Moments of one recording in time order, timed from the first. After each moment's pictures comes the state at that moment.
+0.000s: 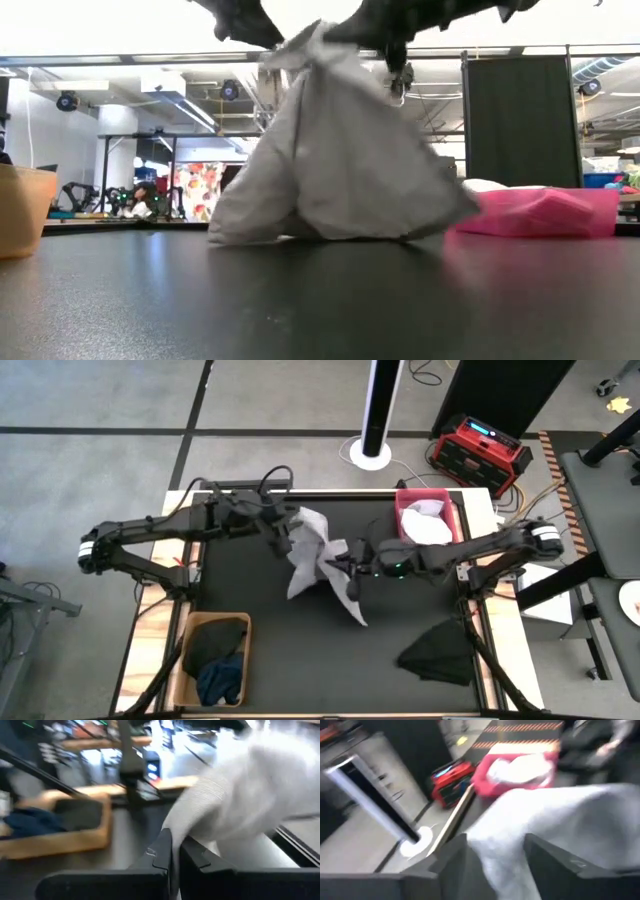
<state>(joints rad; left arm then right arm) 0.18 1.24 1.20 -0.43 -0.29 0.10 0.06 1.44 0.91 0.32 0.21 0.07</state>
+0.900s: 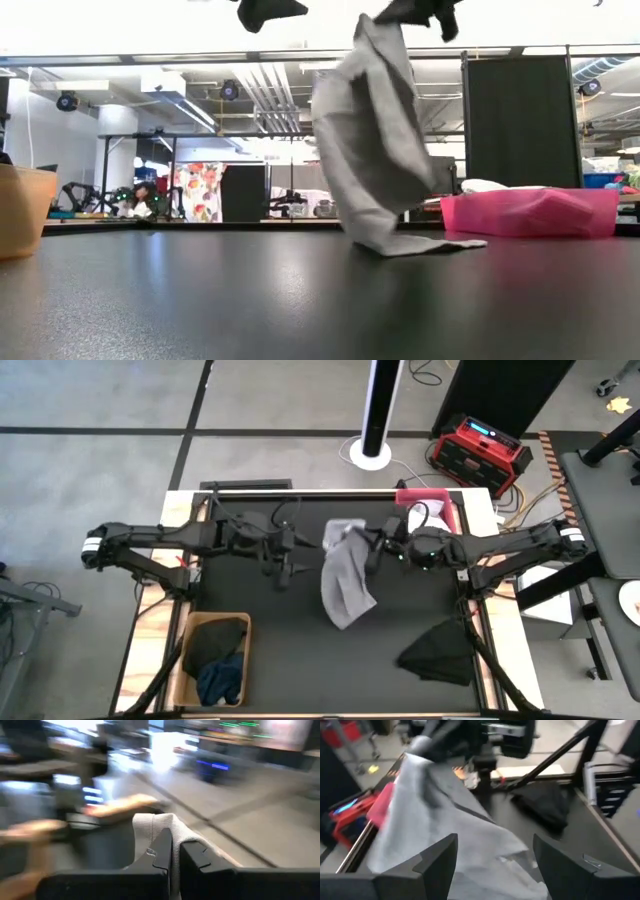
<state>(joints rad) 0.03 1.28 1.14 -0.23 0.03 0.06 0.06 1.19 0.91 0.12 0.57 0.10</state>
